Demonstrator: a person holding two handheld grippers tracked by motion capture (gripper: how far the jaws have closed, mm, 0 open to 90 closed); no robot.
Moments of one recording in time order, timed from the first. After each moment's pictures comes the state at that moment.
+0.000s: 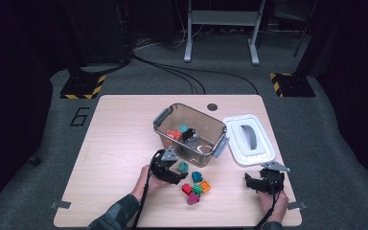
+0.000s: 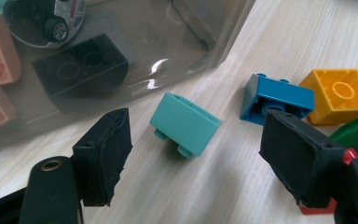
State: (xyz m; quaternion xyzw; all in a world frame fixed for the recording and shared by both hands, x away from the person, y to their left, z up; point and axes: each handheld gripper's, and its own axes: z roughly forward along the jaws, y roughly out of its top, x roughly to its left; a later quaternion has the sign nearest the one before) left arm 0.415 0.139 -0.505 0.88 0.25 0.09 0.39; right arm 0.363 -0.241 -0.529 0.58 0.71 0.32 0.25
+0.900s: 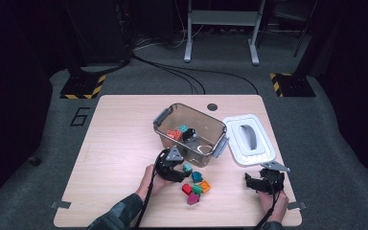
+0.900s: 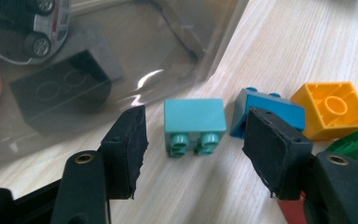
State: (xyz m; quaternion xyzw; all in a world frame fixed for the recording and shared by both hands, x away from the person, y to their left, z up) left arm 0.415 0.125 -0.502 0.88 0.25 0.09 0.39; right arm 0.364 -0.241 -0.529 0.57 0.71 0.32 0.25
